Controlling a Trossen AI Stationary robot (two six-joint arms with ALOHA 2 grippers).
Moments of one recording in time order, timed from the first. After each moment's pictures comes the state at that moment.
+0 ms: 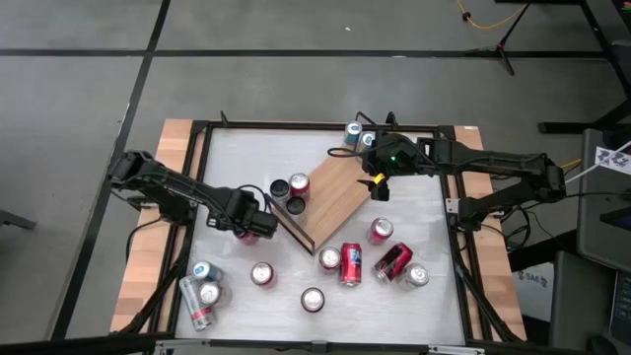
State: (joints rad) left arm -0.25 1.53 1.11 -1.24 -0.06 -1.73; right arm -0.16 1.30 1.20 -0.70 0.14 -0.27
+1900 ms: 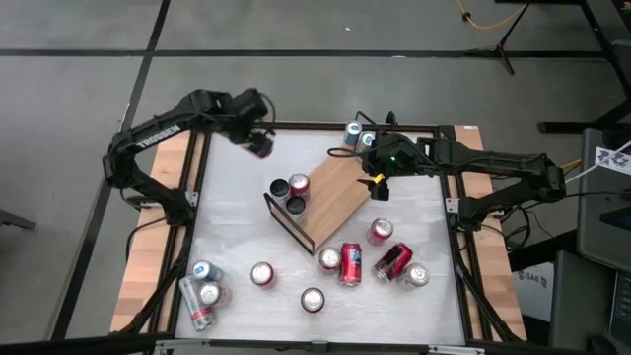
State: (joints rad) left arm 0.47 1.45 1.62 -1.35 -0.25 -0.50; right arm -0.16 1.30 1.20 -0.70 0.14 -0.27
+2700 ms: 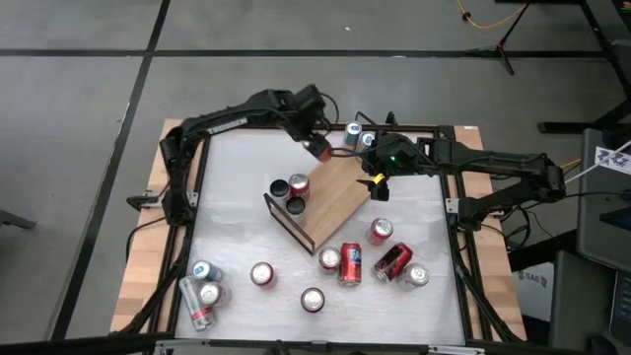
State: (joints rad) left arm 0.45 1.92 1.89 -1.03 0.01 -0.33; right arm -0.16 1.30 1.20 -0.70 0.14 -0.27
